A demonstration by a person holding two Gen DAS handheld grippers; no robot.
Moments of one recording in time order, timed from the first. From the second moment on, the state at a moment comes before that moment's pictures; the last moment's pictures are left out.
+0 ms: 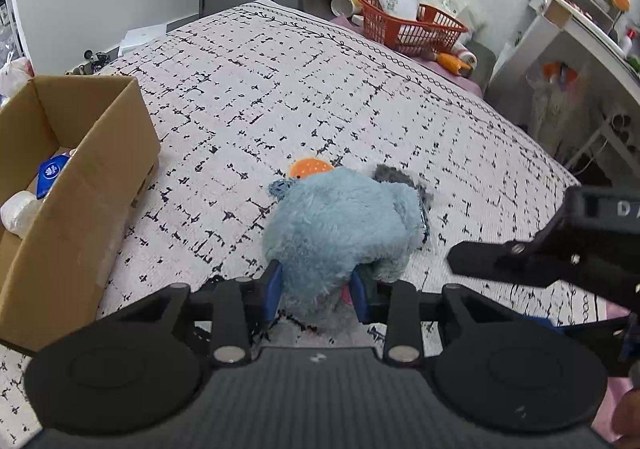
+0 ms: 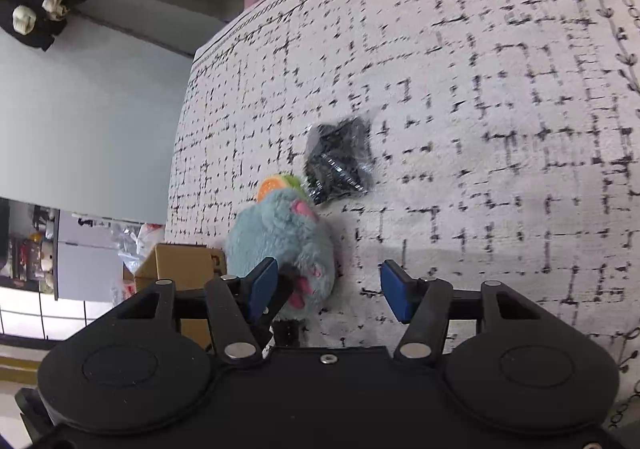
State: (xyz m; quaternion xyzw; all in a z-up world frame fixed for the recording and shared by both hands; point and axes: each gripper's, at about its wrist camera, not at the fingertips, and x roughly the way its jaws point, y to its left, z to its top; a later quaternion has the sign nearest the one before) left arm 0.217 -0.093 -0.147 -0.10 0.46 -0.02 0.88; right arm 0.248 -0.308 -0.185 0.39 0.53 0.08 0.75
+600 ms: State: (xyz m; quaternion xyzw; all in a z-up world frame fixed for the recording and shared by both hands) left arm 0.220 -0.063 -0.142 -0.22 0.48 -0.06 0.85; right arm 0.260 -0.296 -0.193 0.39 0.54 0.09 0.74
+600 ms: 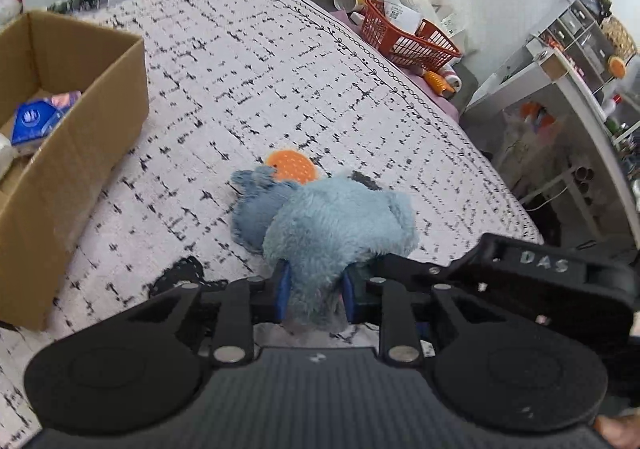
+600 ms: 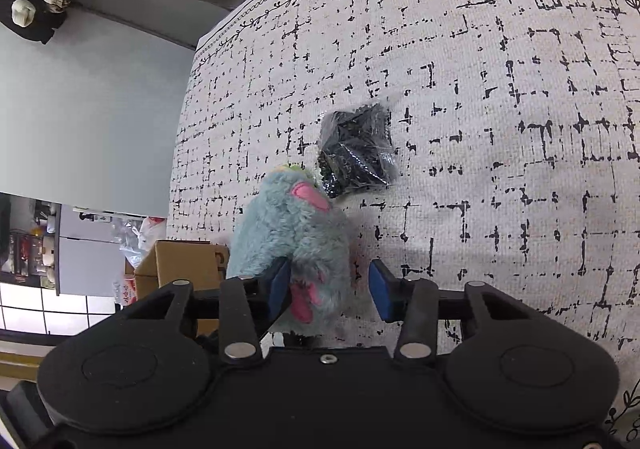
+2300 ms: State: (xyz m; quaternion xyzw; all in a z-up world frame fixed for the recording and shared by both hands) left arm 0.177 0.020 -0.044 -0.21 0.40 -0.03 0.89; right arm 0.219 -0.199 -0.102 0.28 0.39 0.25 0.84
